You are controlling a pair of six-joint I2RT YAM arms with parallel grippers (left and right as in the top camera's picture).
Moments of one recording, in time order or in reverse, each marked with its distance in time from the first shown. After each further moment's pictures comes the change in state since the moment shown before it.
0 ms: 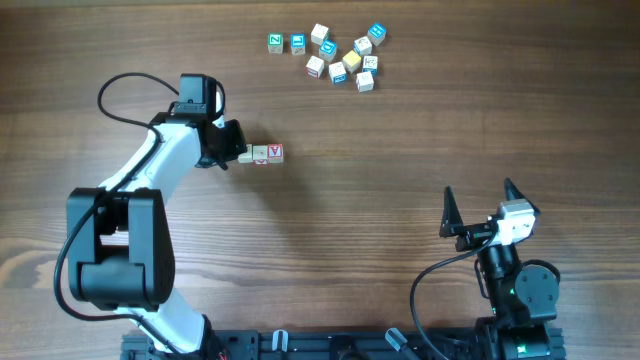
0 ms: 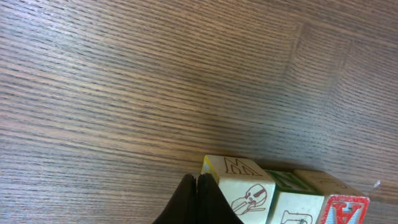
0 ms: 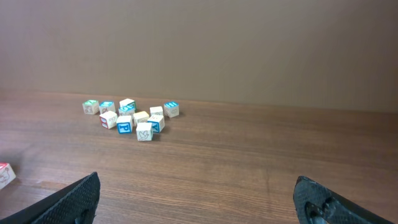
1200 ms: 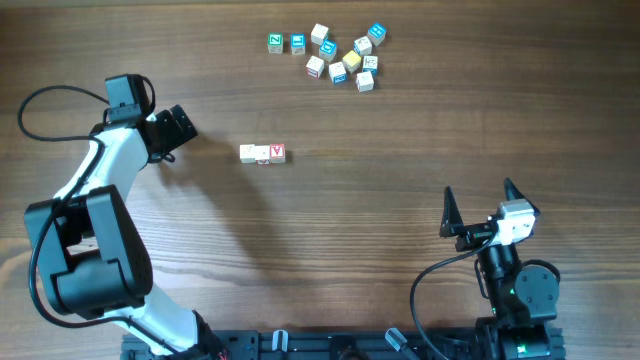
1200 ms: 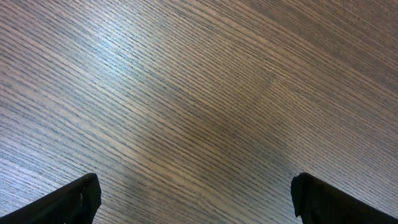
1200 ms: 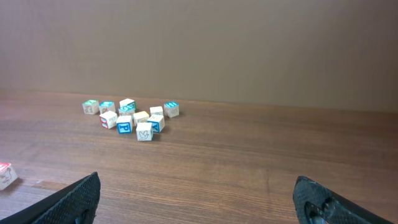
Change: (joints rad) left arm 0.276 0.000 0.000 0.128 -0.140 -0.003; right arm 0.000 0.000 0.000 0.000 0.000 0.000
